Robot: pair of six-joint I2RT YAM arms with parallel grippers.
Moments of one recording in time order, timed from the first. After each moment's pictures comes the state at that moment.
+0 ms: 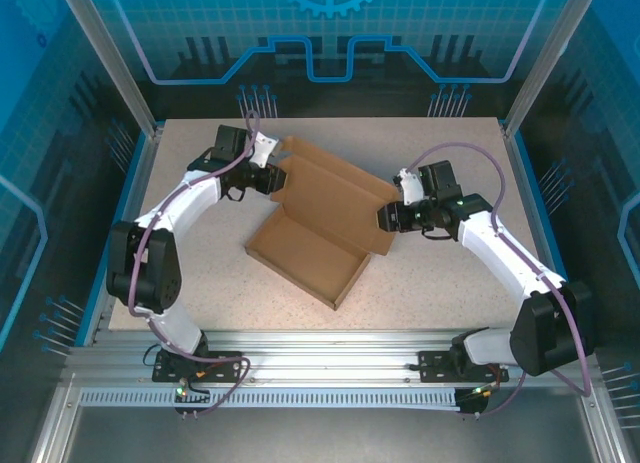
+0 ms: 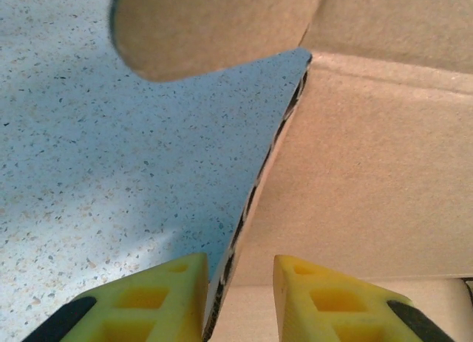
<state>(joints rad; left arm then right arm) -0.17 1.70 1.32 -0.45 0.42 0.08 0.29 1.33 1.03 -0.65 -0.38 0.19</state>
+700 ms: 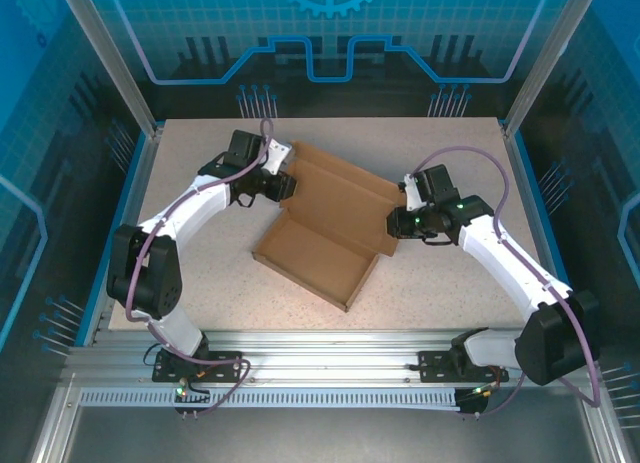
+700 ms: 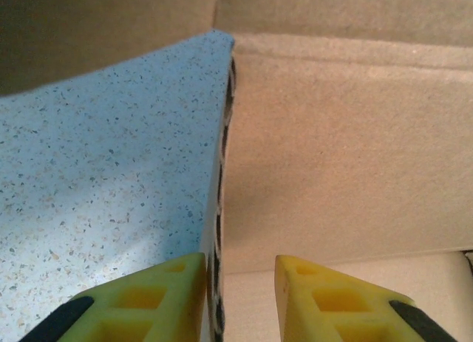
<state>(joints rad) -0.27 1.68 1.31 -0.48 0.34 0.07 0.35 1.29 1.05 -0.78 -0.20 0.33</state>
